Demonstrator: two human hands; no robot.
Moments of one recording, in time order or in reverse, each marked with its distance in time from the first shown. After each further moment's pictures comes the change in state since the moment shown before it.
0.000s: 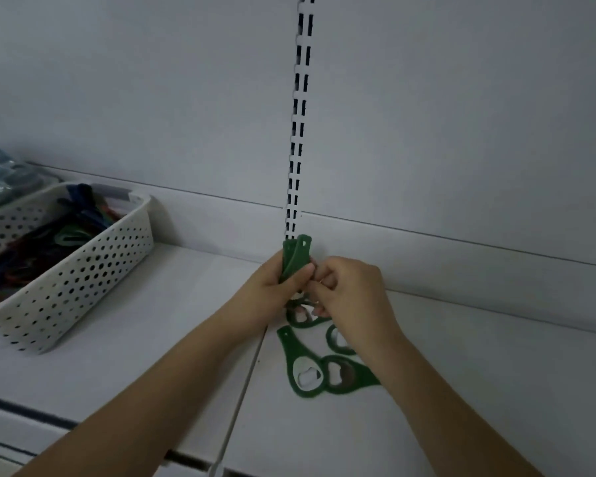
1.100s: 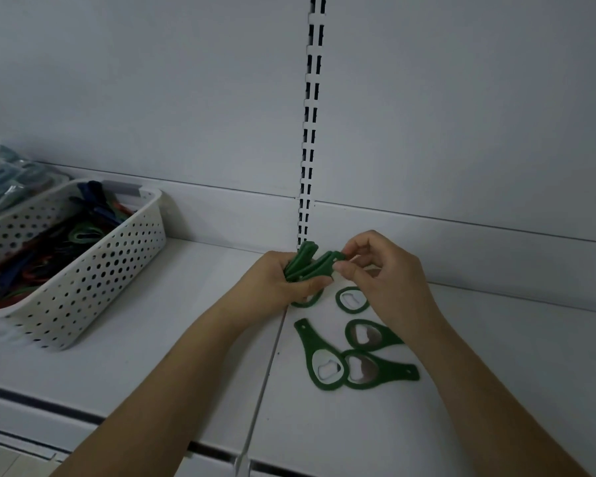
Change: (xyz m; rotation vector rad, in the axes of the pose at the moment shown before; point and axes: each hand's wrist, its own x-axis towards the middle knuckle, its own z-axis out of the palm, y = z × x) left_hand -0.006 0.007 -0.017 0.166 -0.054 -0.080; right_hand 0.000 0.015 -0.013 0.159 0.093 -0.079
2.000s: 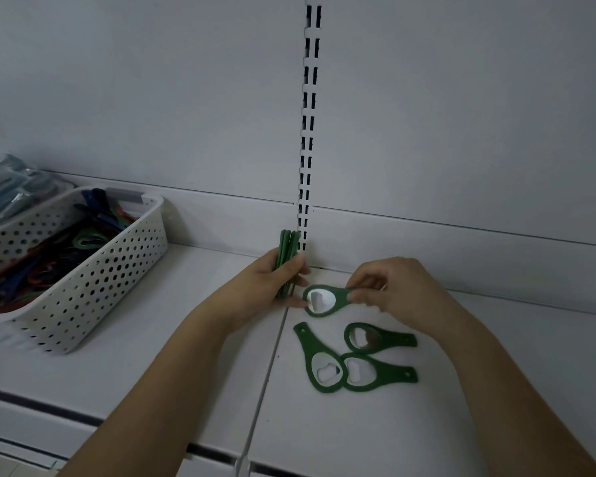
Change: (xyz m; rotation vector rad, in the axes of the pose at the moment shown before) left_hand 0.007 -0.009 -0.010 -0.347 0.015 -0.172; right_hand 0.008 0.019 -0.027 -0.238 -0.359 0.113
